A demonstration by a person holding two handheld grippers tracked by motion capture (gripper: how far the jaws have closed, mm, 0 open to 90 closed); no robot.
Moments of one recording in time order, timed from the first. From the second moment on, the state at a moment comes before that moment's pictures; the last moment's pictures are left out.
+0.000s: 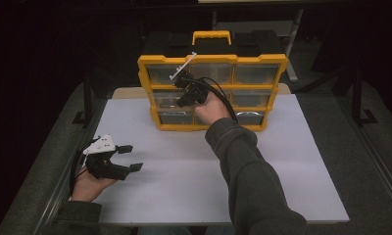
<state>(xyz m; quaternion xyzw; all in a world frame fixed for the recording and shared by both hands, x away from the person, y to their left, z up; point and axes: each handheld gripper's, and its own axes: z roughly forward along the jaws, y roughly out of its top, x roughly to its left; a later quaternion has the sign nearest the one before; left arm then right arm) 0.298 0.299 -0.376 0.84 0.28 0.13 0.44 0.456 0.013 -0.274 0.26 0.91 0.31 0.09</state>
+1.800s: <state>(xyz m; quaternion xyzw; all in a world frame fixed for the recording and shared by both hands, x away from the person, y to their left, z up) 0.295 0.291 -0.376 0.84 0.27 0.12 0.44 0.435 -0.059 -0.298 0.30 0.86 0.40 0.06</state>
